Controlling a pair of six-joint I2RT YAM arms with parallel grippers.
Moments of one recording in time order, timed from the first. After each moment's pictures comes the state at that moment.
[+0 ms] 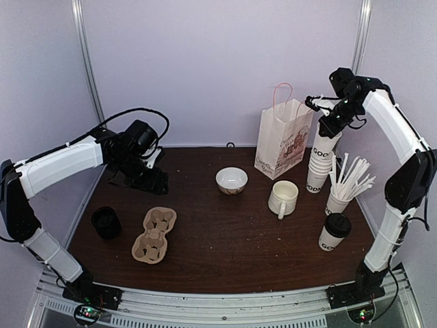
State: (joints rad) left arm -0.60 1.53 1.33 -0.93 -0.03 -0.28; right arm 0.17 1.83 2.12 -1.30 -0.01 -0.45
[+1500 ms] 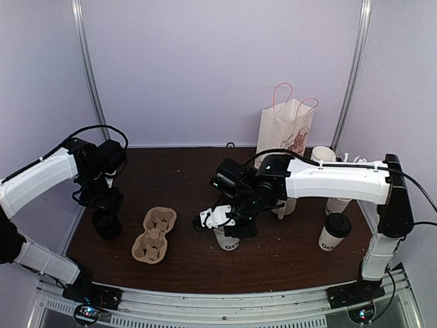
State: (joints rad) left arm -0.46 1.32 1.16 -1.31 -0.34 -0.41; right arm 1.12 1.83 1.58 -0.94 -0.04 -0.65
